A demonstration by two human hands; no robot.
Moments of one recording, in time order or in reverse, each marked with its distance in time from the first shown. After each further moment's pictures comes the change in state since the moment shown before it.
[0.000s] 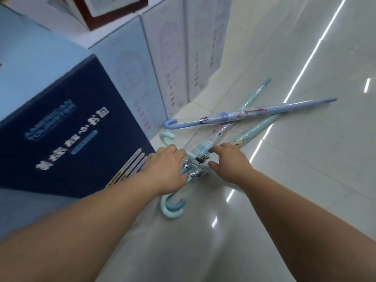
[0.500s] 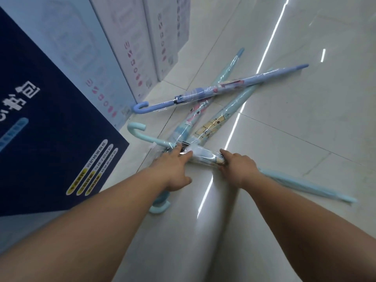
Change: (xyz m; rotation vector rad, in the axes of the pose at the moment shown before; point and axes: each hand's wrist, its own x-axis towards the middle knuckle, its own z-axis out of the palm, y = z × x) left_hand 0.066 0.027 0.095 -0.001 -0.268 0.180; right_hand -0.032 0.088 0.077 -0.097 -0.159 0.357
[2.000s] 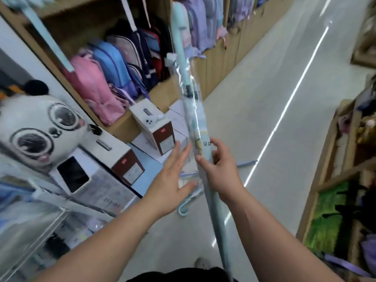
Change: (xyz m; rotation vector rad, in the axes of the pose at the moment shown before) left_hand -0.716 0.270 -0.499 -0.550 0.704 0.144; right_hand -0.640 -0.128 -0.651 1.271 0.300 -0.466
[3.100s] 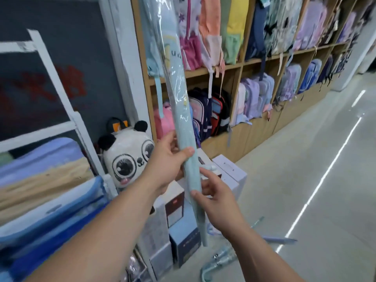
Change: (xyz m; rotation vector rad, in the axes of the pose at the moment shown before) left_hand -0.044 -0.046 -0.250 -0.745 0.577 -0.058; right_hand -0.035 -0.114 0.210 -0.140 -0.355 -0.279
